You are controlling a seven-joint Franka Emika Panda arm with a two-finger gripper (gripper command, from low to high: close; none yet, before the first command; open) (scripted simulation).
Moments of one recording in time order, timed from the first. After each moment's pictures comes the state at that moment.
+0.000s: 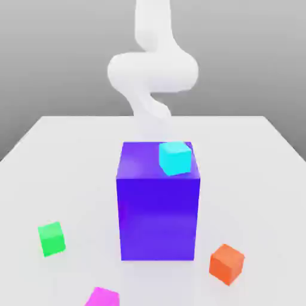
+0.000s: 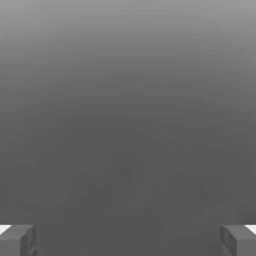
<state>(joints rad) 0.05 -0.72 -0.05 -2.30 0.02 2.32 0.70</state>
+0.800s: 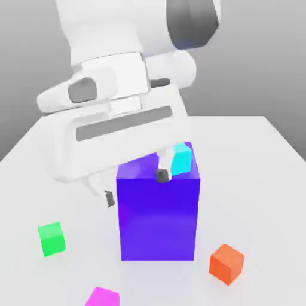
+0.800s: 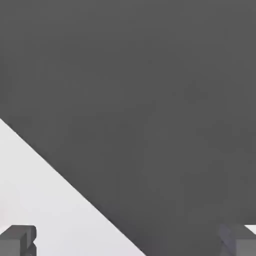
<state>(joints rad) 0.29 0.00 -0.38 -2.29 0.34 2.49 -0.36</state>
